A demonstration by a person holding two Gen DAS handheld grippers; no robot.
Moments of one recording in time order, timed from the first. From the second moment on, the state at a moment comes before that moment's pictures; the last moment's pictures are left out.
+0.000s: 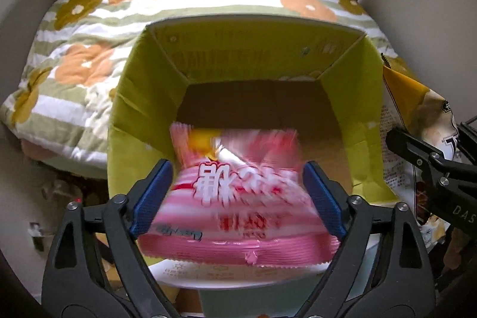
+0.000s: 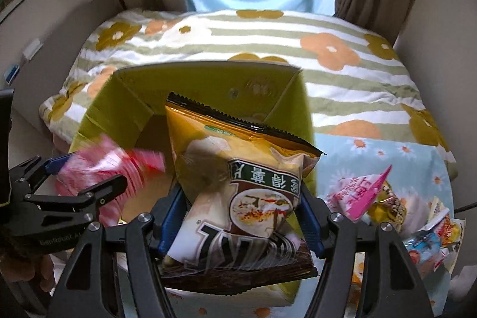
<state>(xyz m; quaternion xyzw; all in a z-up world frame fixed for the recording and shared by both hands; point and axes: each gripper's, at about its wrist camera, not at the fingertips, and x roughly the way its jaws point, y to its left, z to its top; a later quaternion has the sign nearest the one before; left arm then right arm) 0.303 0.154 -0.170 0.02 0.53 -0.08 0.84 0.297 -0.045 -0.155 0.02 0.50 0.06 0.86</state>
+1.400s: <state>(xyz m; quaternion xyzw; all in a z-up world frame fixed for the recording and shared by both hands) 0.225 0.174 -0.112 0.01 0.47 -0.10 0.88 0.245 -0.034 -0.136 0.06 0.49 0.06 0.87</state>
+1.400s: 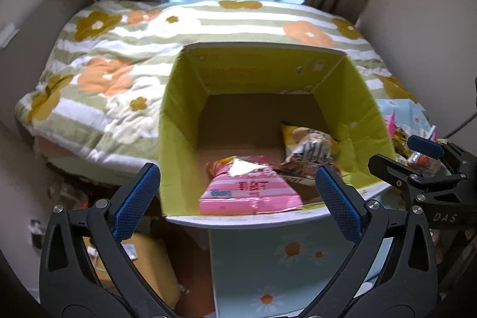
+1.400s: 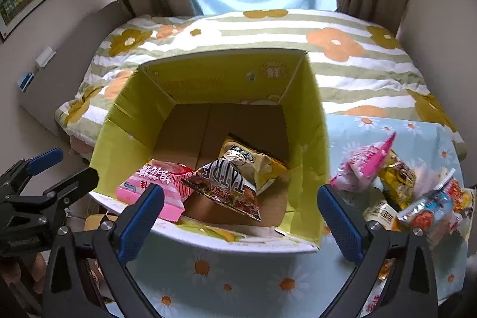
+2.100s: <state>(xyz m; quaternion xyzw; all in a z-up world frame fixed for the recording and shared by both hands) 0.168 0.016 -0.092 0.03 0.44 -0.20 0.87 0.166 -0.205 -0.088 0.03 0.44 -0.02 0.90</state>
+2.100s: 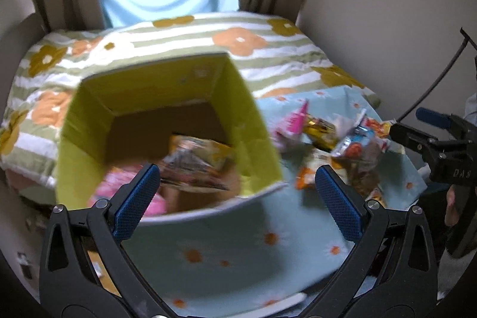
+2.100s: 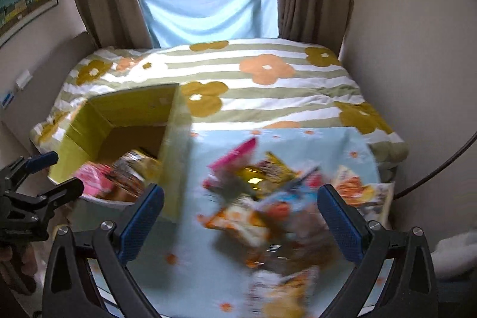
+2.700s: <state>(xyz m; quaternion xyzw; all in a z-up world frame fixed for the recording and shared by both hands) 0.130 -0.149 -0.159 0.07 0.51 -0.17 0.84 0.159 -0.312 -0.150 -0.06 0.49 0.08 0.87</state>
